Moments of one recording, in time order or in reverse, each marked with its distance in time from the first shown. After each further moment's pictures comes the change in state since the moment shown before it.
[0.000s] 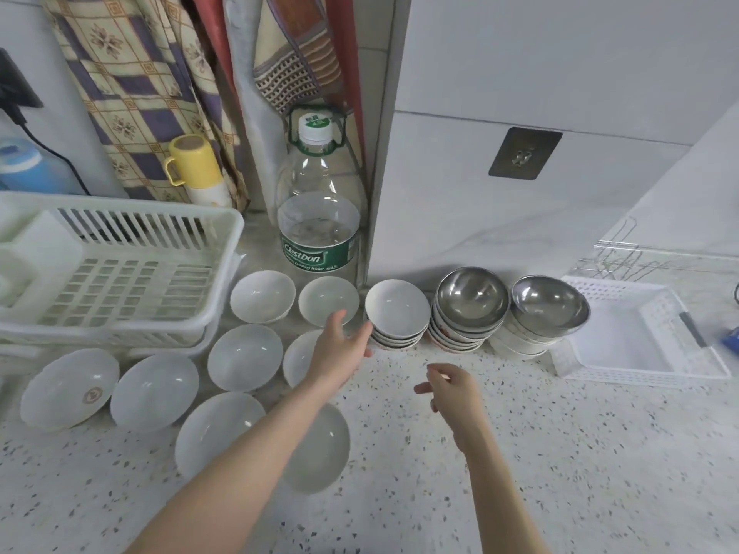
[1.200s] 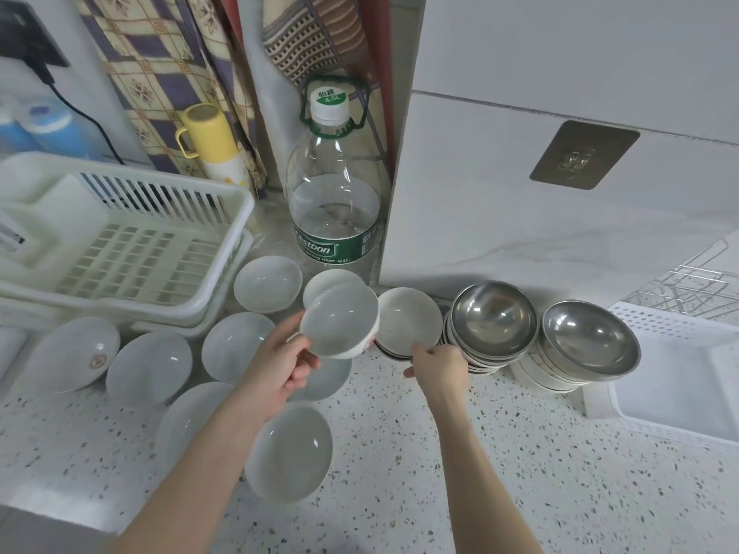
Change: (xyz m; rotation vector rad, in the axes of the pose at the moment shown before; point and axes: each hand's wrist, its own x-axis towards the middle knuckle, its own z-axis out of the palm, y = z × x) left_hand -0.012 -0.011 -0.049 -0.506 0.063 -0.134; right_hand 0.071 -0.031 0.027 -0.252 -0.006 -0.040
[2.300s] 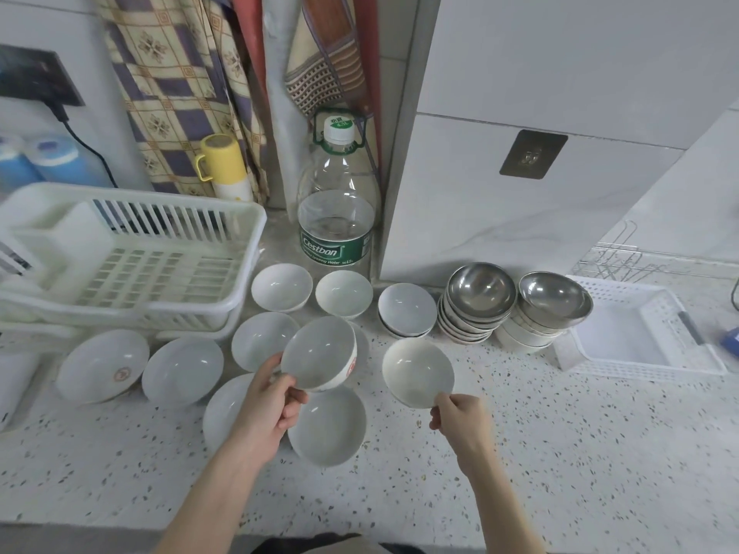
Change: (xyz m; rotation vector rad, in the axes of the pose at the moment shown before) left_hand -0.061 -0.039 -0.073 -0.083 -0.042 -0.008; right_hand -0.108 0.076 0.008 0.273 0.073 0.004
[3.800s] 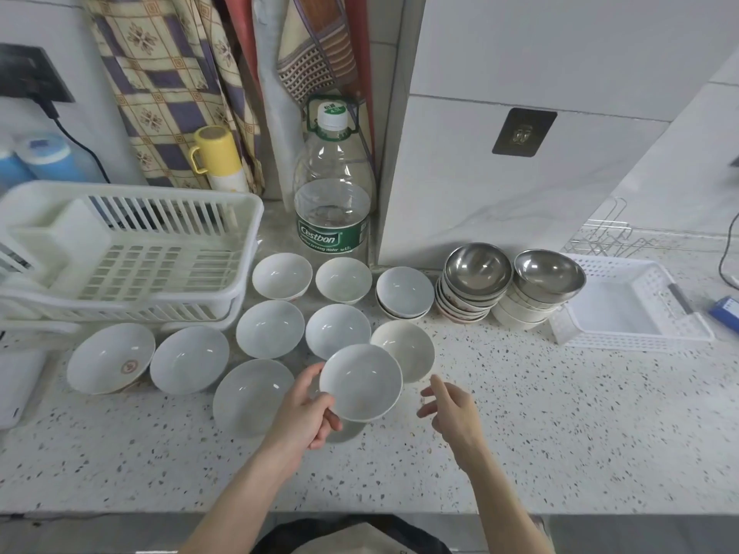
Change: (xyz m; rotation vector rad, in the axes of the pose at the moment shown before) left_hand -0.032 -0.029 0.011 0.354 -0.132 -0.010; right_hand -0.022 0.020 0.012 0.142 -0.073 0.043
